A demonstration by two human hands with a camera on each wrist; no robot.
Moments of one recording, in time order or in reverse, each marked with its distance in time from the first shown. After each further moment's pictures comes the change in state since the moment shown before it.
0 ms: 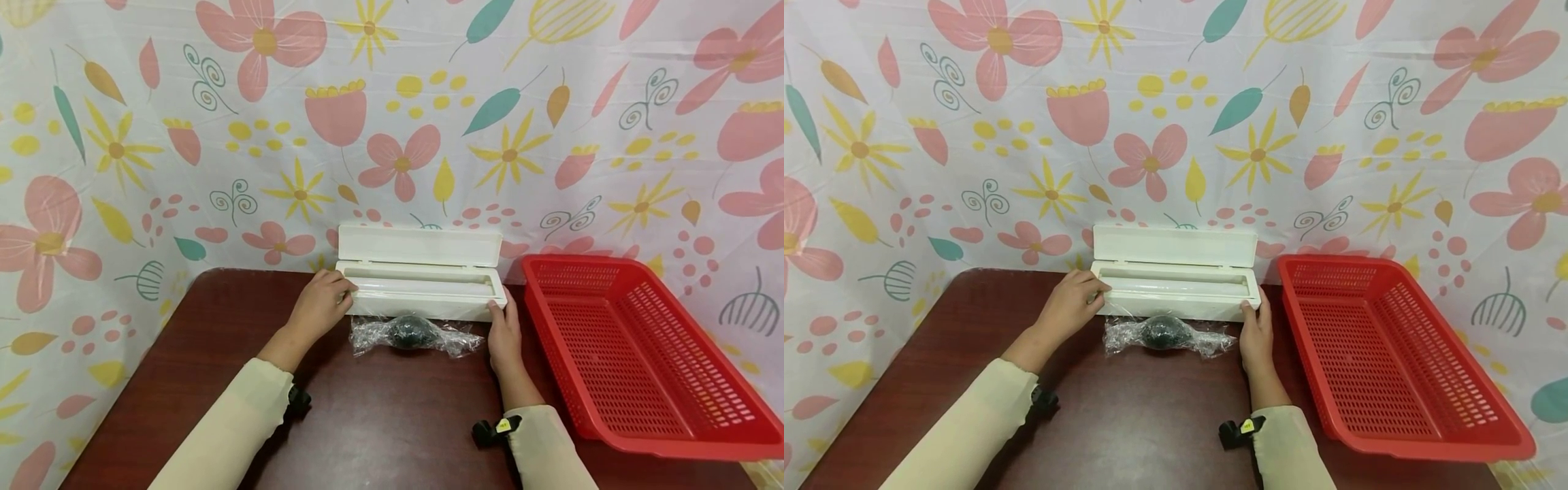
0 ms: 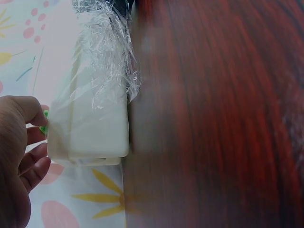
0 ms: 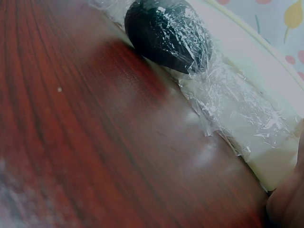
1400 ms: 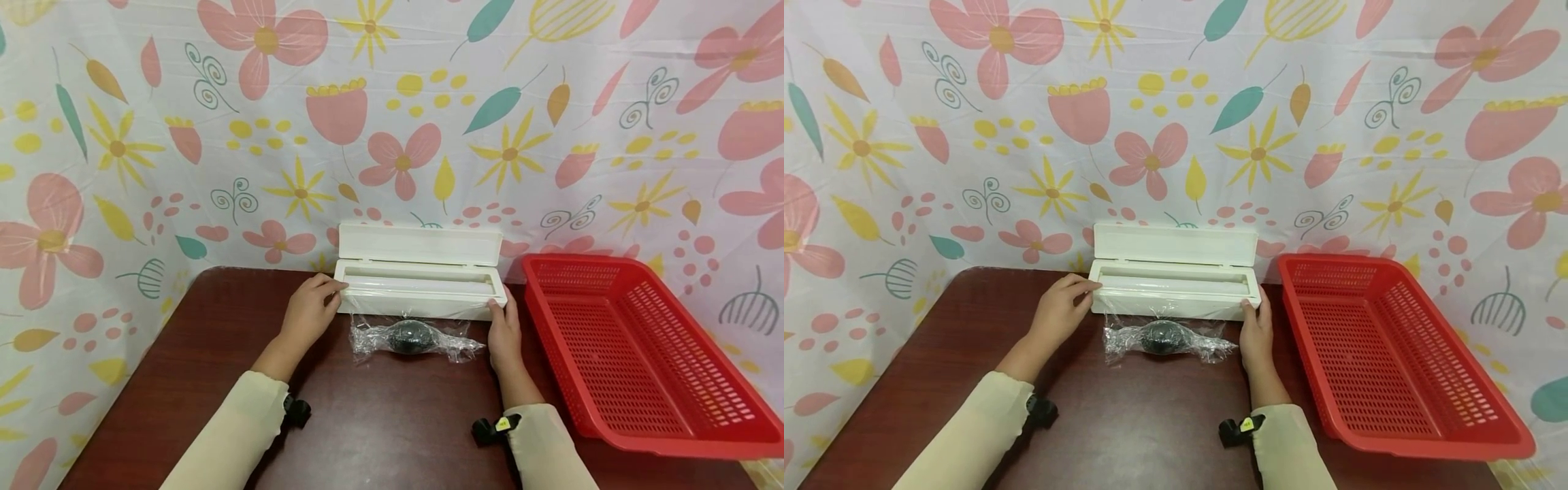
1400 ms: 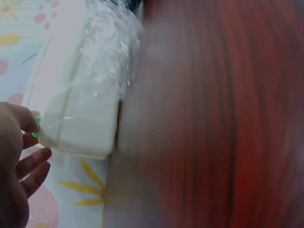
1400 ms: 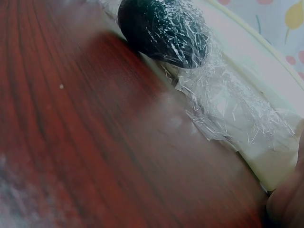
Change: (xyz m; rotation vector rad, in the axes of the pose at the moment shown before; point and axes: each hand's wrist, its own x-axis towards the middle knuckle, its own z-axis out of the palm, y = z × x) left_hand -0.021 -0.005 0.000 -0.136 0.067 -0.202; right_hand -0.003 -0.003 0.000 -0.033 0.011 -0.005
